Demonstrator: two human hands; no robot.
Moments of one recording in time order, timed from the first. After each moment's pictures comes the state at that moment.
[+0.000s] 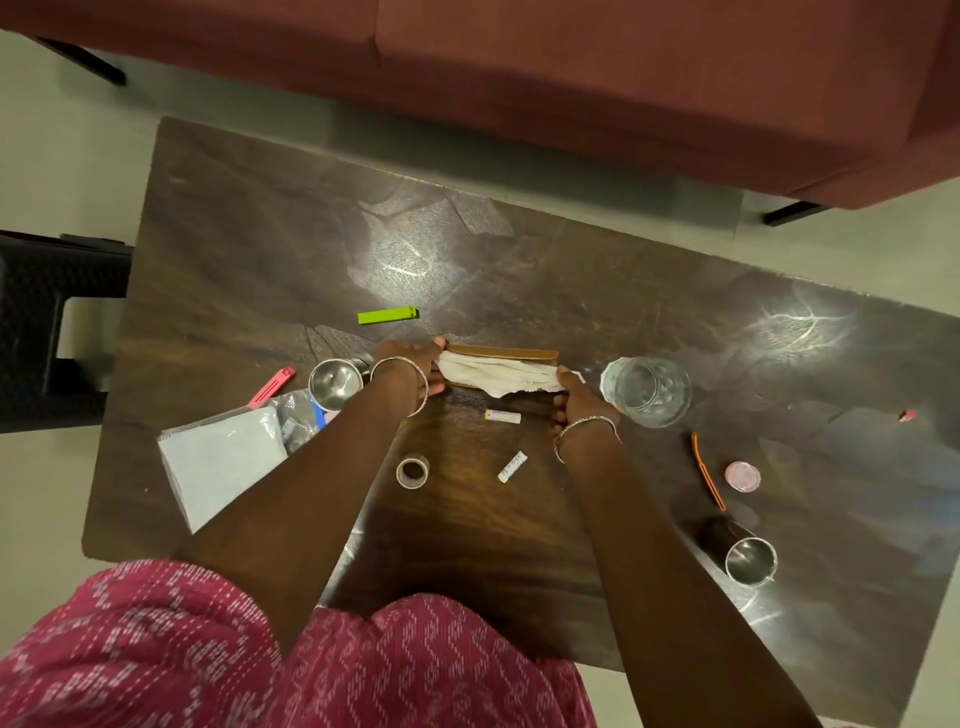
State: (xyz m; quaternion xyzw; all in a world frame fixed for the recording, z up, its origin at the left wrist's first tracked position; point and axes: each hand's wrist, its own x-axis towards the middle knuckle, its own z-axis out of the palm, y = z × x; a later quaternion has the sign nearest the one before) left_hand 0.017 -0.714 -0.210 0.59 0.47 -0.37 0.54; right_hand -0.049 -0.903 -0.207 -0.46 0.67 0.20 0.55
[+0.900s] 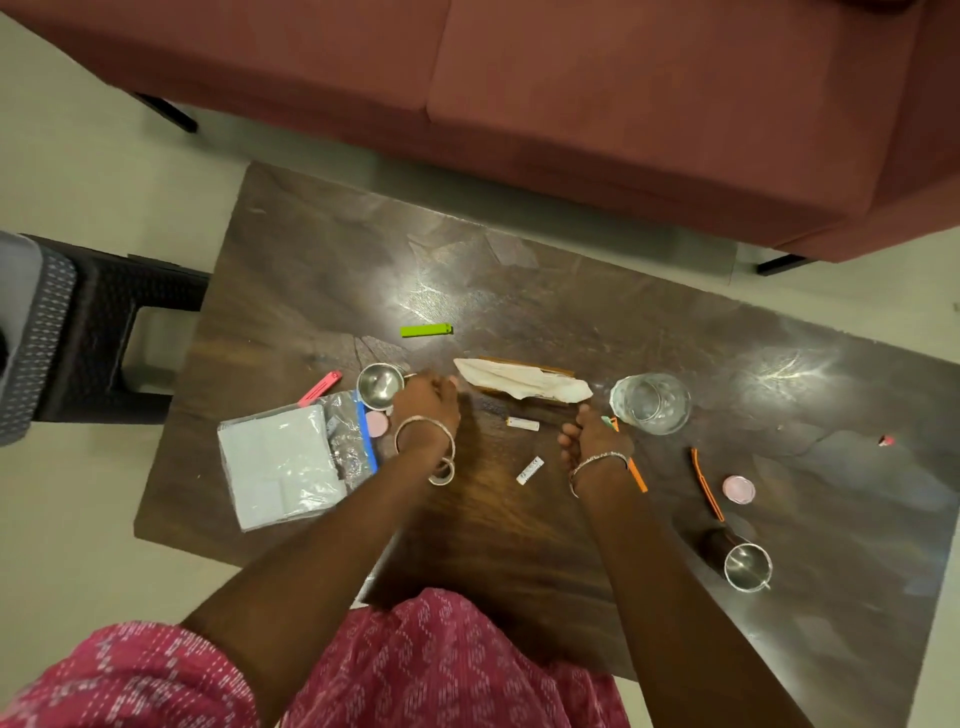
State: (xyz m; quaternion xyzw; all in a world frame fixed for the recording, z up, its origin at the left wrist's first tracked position) left_hand -0.040 -0.691 -0.145 0.82 0.32 -0.25 0.41; right_hand -0.078 -0.884 -0.151 -0.48 0.63 0.16 0.59
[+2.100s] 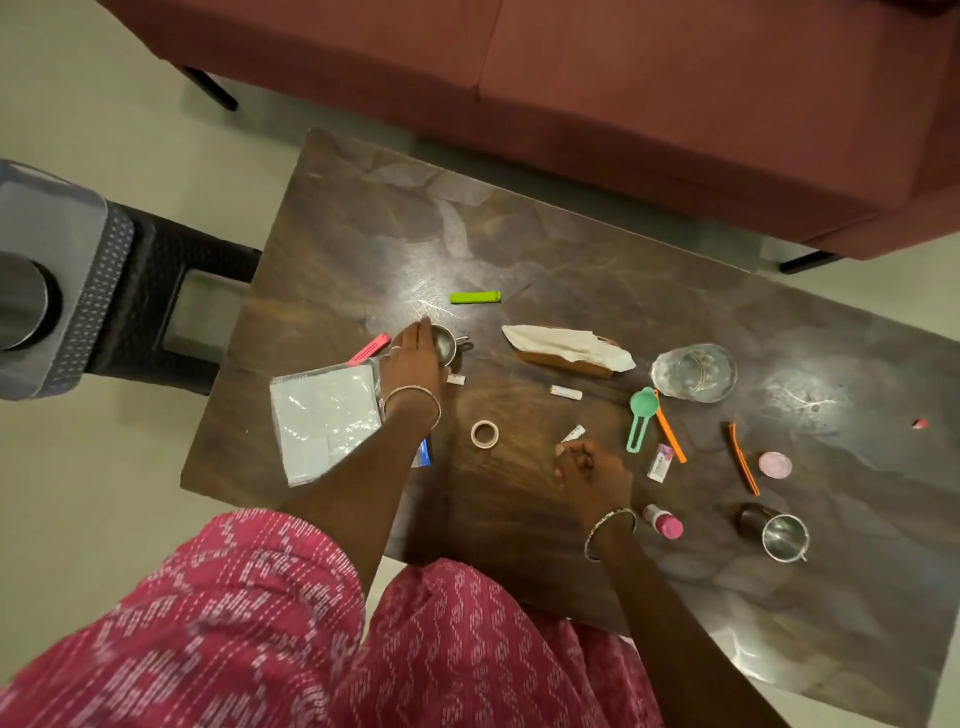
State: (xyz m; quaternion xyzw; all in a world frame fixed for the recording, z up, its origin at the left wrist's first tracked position) left_hand -0.051 -0.604 -0.160 0.96 0.09 -0.26 0.11; right_hand -0.180 -0.824 -0.125 -0.81 0.35 0.22 0.42
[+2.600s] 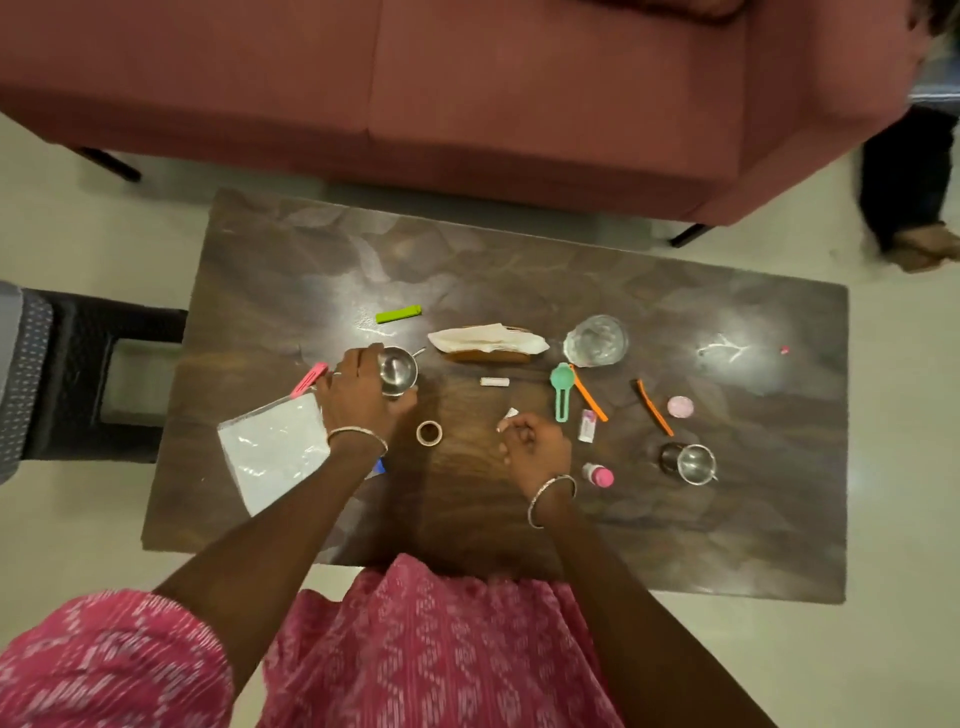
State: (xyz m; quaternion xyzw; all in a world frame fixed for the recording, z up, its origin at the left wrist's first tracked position) left_hand -0.087 -0.625 -0.077 0.98 0.00 -0.12 0.17; right_hand -0.188 -0.823 -0.069 -0.78 0.37 0.14 0.49
